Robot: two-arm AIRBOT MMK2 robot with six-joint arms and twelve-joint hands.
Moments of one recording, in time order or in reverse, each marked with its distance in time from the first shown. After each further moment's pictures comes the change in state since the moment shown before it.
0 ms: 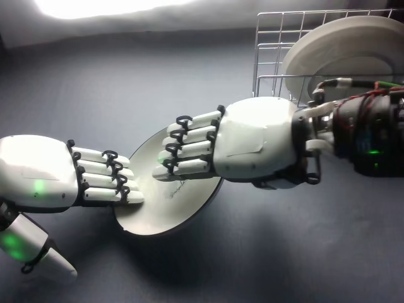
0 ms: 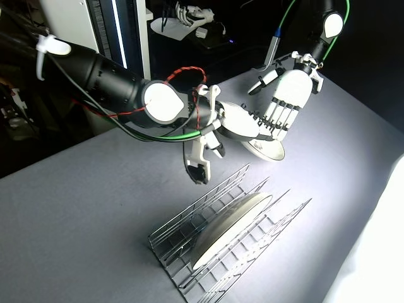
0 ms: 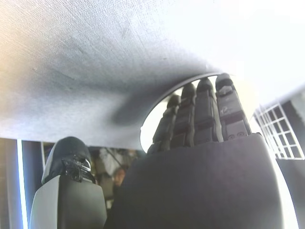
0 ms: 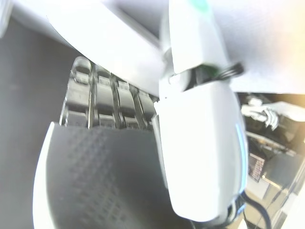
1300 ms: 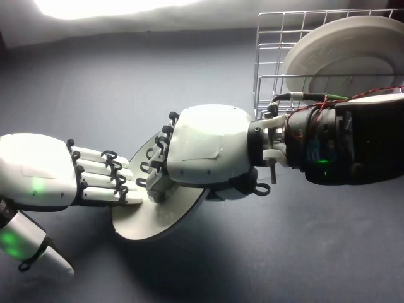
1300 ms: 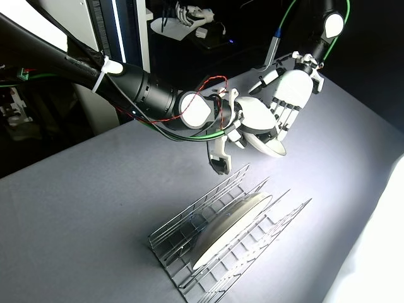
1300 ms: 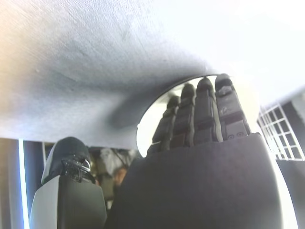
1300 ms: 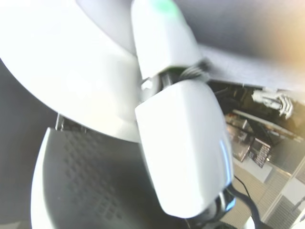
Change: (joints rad) left arm -0.058 0.014 -0.010 0.037 -0.007 -0.013; right arm -0.013 -0.147 0.111 0.042 0.032 -0.006
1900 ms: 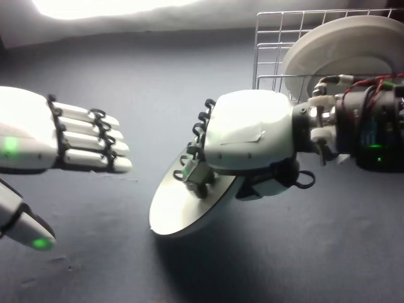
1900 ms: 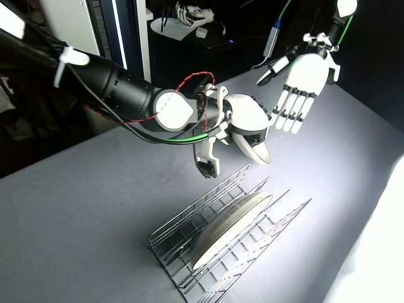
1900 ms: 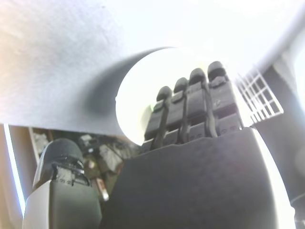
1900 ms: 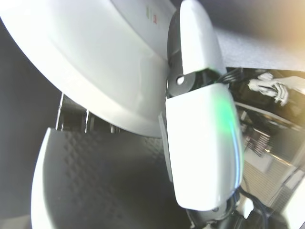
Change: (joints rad) left arm -0.179 0.129 -0.062 0.049 -0.035 -0.006; right arm 0.018 0.144 -0.098 0.077 0.059 0.000
